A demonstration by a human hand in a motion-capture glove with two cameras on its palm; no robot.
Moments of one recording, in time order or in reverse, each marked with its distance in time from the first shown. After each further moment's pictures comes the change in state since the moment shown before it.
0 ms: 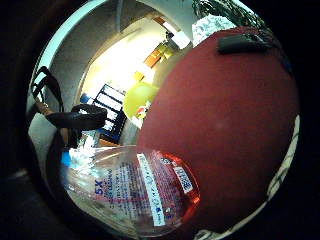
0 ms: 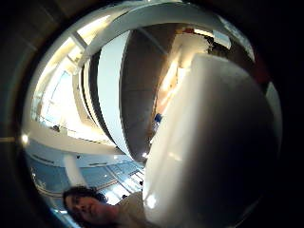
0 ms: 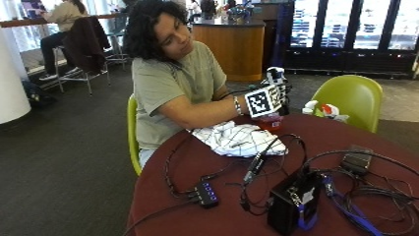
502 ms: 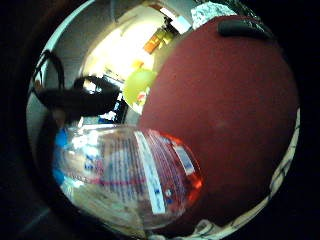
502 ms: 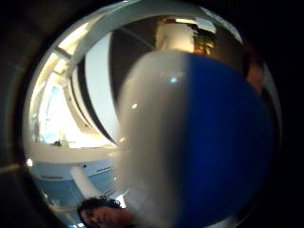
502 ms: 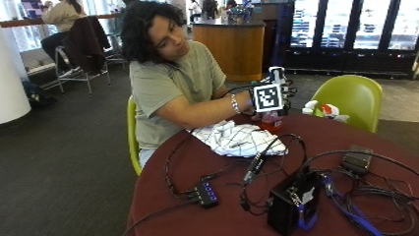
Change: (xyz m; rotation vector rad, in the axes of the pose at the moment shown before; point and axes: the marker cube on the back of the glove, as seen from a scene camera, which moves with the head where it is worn) arm 0.004 0.011 -0.007 -0.273 0.076 0.143
